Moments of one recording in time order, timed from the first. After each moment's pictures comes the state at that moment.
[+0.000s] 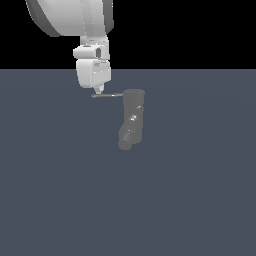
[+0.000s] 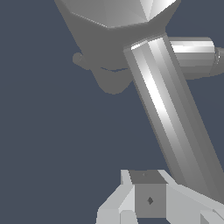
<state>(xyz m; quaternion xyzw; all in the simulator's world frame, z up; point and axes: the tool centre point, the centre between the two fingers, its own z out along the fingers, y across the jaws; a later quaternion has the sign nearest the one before) 0.080 0.104 0.201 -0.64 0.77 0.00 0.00</state>
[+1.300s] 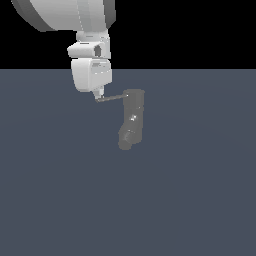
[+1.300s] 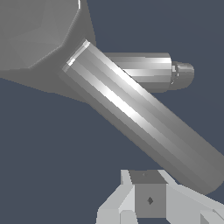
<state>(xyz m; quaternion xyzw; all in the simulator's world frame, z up) 0.020 0.094 0.201 -0.64 0.77 0.00 0.00</state>
